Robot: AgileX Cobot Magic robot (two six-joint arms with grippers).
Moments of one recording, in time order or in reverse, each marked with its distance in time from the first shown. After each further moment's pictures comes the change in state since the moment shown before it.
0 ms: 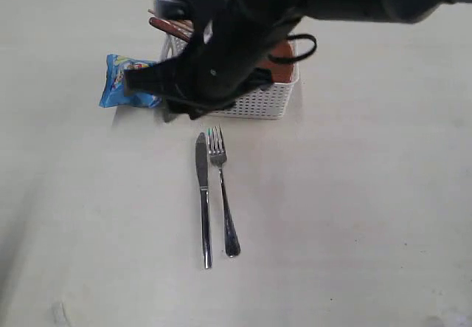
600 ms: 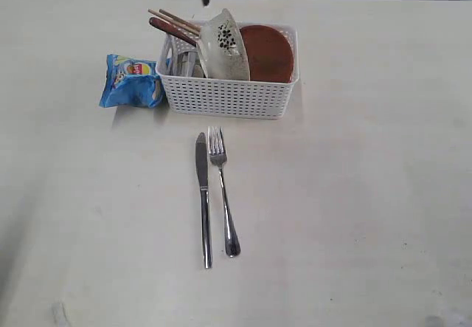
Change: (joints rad) left arm 0.000 0.000 0.000 0.000 0.000 0.000; right arm -0.123 0.129 -0.585 -0.431 0.507 0.152
